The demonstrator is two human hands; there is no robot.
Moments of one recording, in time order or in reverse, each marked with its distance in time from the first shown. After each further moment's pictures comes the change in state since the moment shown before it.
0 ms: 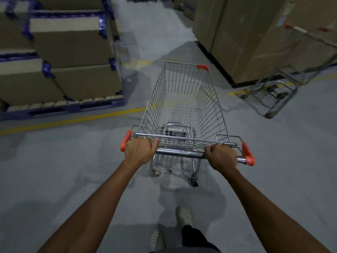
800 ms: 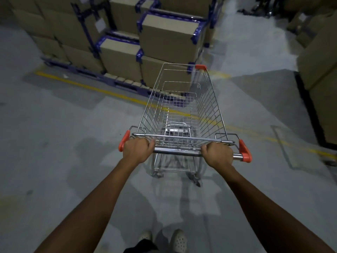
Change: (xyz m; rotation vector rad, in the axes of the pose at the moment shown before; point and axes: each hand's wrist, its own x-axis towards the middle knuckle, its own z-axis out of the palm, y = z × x) left_hand -0.019 -0.063 -0.008 -0.010 -0.035 -0.610; right_hand 0.148 -0.126 -0.013 0.004 -0.020 -0.595
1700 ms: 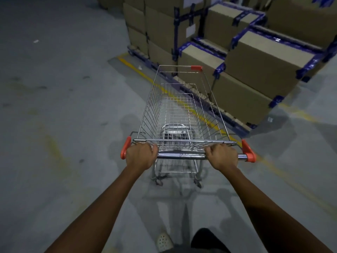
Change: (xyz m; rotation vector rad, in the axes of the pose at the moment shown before) left_hand 0.032 -0.256 0.006 -0.054 0.037 -0.557; right_hand 0.167 -0.301 -0.007 -0.027 -0.013 -0.497
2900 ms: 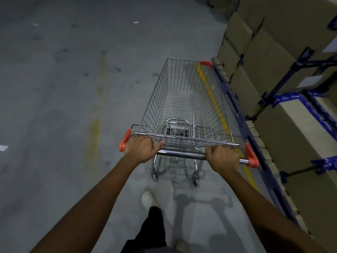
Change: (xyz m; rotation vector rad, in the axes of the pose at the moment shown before) left_hand 0.396 -0.239 -0.040 -0.030 -0.105 -0.343; right_hand 0.502 -0.318 -0.042 -0.132 0.019 -0.479
